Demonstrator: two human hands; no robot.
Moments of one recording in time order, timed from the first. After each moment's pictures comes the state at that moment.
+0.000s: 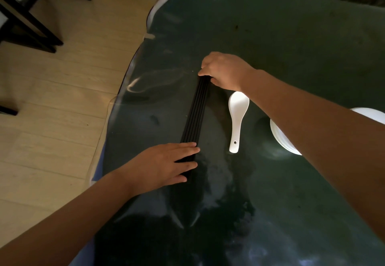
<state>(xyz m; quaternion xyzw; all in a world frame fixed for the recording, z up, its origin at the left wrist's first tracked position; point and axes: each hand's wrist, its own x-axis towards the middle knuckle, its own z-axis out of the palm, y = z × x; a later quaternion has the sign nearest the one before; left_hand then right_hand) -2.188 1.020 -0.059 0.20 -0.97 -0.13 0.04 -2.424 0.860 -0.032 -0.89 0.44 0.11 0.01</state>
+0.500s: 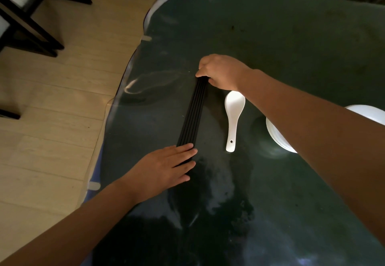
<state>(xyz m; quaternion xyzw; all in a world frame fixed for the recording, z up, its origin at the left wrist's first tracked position) -2.195 1.035 -0.073 0.23 -0.97 -0.07 0.09 -2.427 0.860 -0.031 -0.89 0.44 0.10 0.03</state>
